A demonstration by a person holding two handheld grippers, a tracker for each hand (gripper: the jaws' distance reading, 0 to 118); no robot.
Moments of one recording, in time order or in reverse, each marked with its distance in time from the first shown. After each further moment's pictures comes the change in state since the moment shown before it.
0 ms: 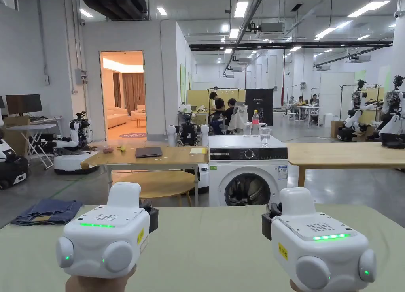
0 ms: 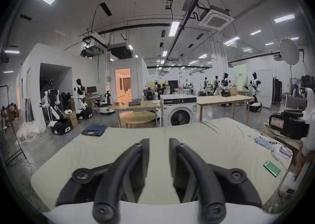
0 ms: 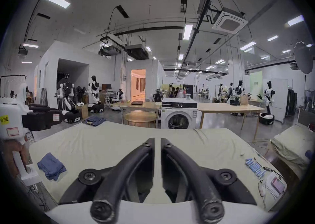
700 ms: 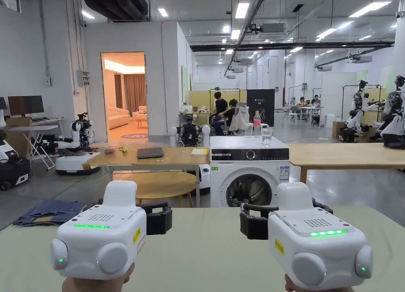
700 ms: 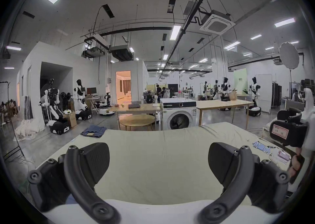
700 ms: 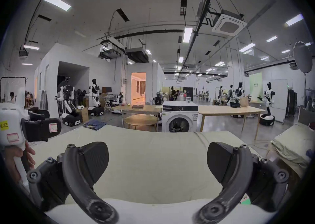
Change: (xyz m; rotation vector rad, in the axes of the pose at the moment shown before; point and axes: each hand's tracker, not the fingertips) left arm -0.009 0.003 -0.001 0.037 -0.002 0.008; right arm -0.011 0.014 0.001 0.023 -0.003 -0.011
